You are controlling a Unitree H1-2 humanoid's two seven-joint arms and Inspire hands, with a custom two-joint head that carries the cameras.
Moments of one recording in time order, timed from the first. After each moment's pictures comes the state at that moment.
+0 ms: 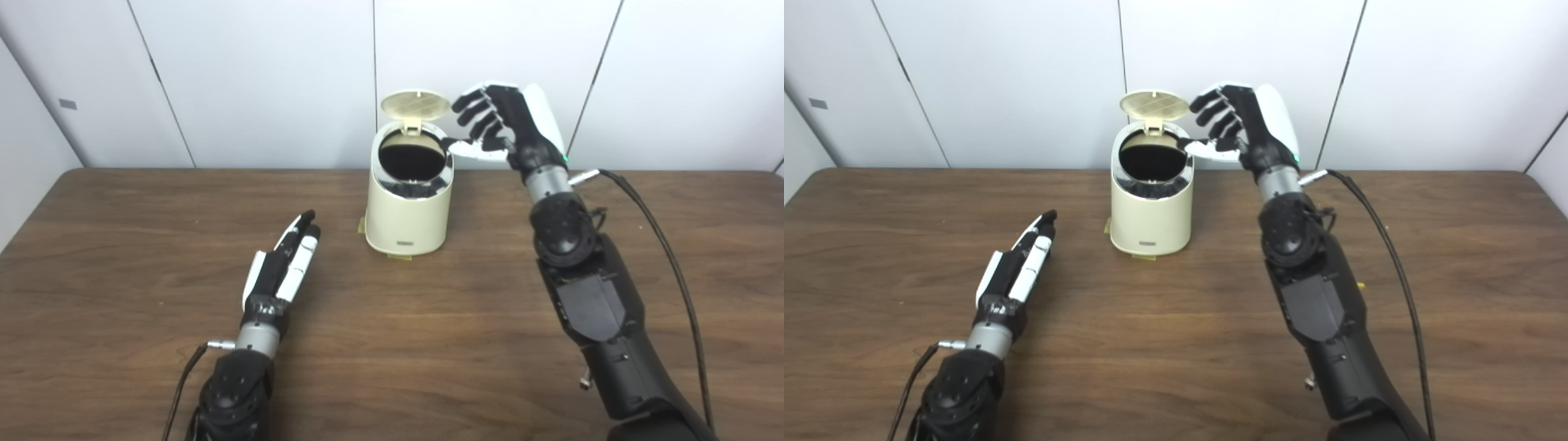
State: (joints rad) left arm -0.14 0.04 0.02 -0.09 0.04 0.24 -0.03; right arm -0.61 -0.10 0.06 0.17 -0.44 0.18 -0.10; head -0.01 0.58
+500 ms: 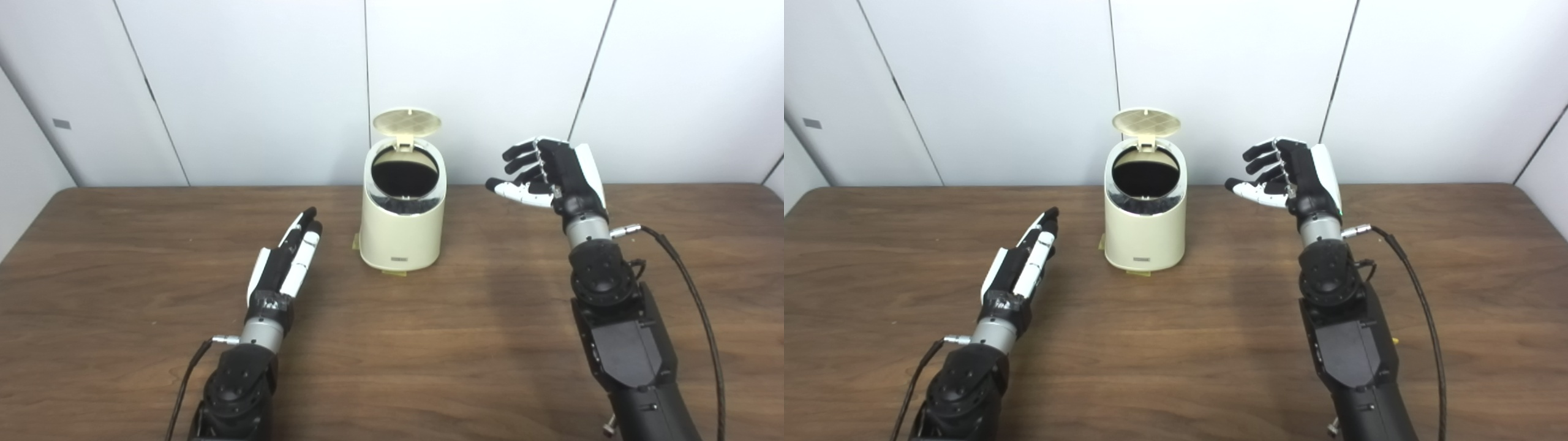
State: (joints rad) left arm -0.19 0.04 0.03 -0.06 0.03 0.24 -0.03; right arm -0.54 -0.12 0.00 0.14 -0.35 0.27 -0.09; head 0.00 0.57
